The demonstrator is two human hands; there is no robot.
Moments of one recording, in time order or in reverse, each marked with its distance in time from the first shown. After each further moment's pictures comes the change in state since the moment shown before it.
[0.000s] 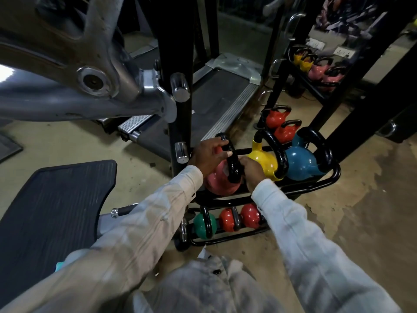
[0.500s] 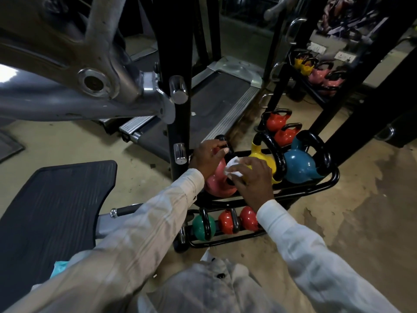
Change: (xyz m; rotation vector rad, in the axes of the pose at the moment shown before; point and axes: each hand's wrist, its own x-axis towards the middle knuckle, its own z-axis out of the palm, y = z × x) left_hand -0.001 -0.001 0.008 0.008 0.098 0.052; right_hand -0.019 0.031 -0.031 -0.870 0.154 -1.045
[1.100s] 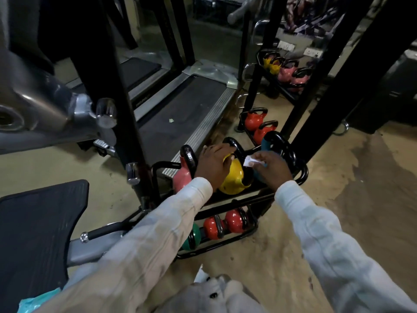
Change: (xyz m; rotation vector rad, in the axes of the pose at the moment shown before) left_hand 0.013 0.053 0.093 0.297 -0.141 0.300; right_hand 0.038 0.132 -0.080 0.127 -0.190 0.456
